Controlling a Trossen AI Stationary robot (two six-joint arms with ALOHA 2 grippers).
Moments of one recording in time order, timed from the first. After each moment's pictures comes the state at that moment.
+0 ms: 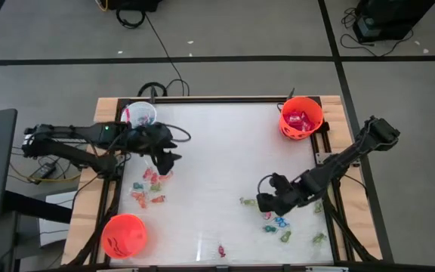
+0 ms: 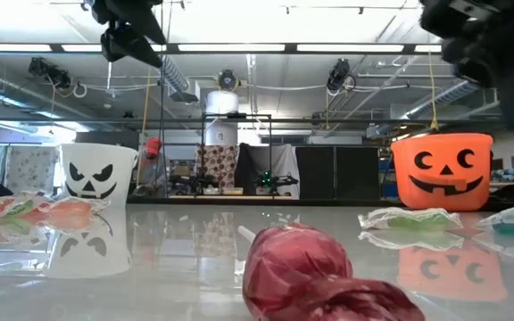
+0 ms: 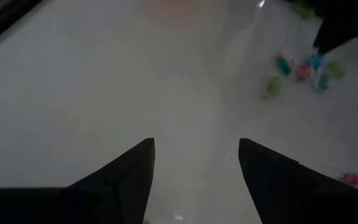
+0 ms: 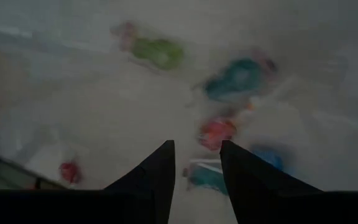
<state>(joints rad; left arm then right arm) -0.02 1.03 1.03 -0.75 -0.16 -0.48 0.56 1.42 0.90 -0.66 0.07 2.01</state>
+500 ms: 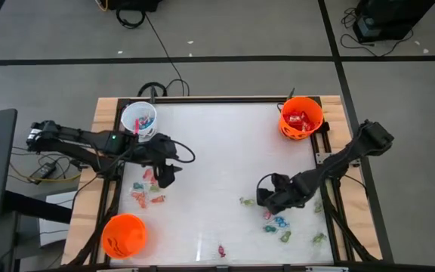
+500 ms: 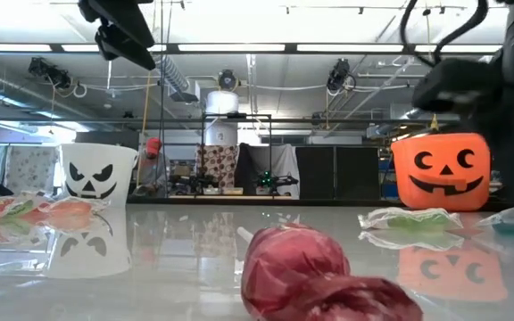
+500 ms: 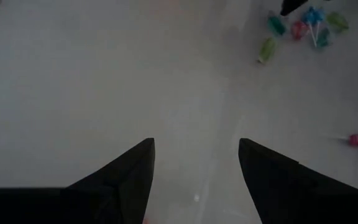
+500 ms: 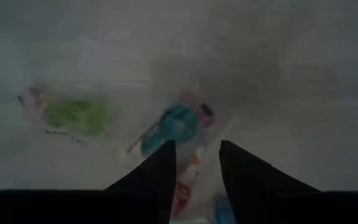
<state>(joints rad) -0.17 1.10 1.03 -0.78 -0.21 -0.48 0.52 1.52 0.82 -0.64 0.05 2.17</state>
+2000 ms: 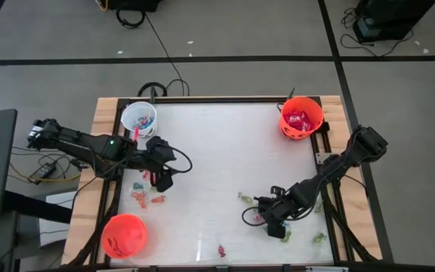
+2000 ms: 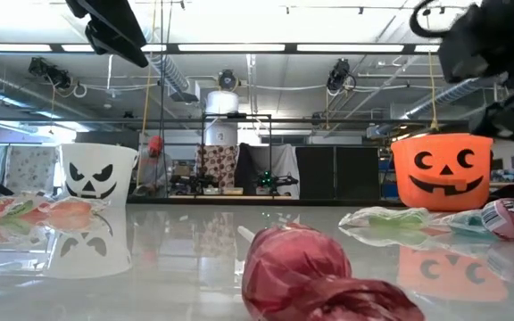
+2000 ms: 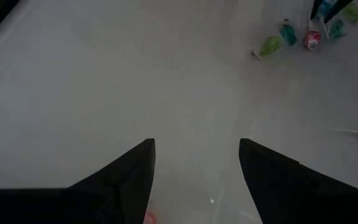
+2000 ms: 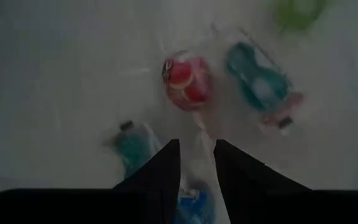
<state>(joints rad) -0.26 1.10 1.03 -0.81 -0.33 -0.52 0.60 1.62 0.92 -0.56 0.02 0.83</state>
